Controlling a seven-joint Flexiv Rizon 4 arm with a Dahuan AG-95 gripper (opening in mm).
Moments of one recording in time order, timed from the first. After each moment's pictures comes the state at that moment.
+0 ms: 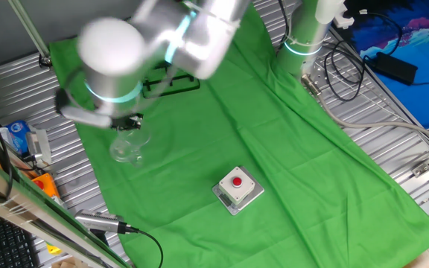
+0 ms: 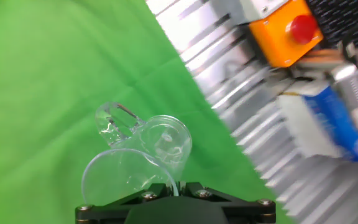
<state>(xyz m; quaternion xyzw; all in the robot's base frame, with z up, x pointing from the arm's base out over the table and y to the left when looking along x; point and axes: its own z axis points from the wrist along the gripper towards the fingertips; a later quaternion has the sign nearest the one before) 0.632 0.043 0.174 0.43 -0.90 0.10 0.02</state>
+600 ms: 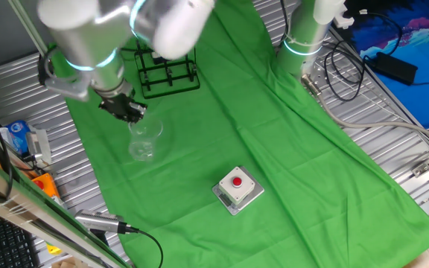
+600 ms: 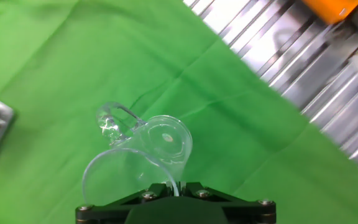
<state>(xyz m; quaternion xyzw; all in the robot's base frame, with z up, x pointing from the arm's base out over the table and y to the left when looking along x) 0.592 0.034 0.167 0.37 -0.93 -0.03 0.05</state>
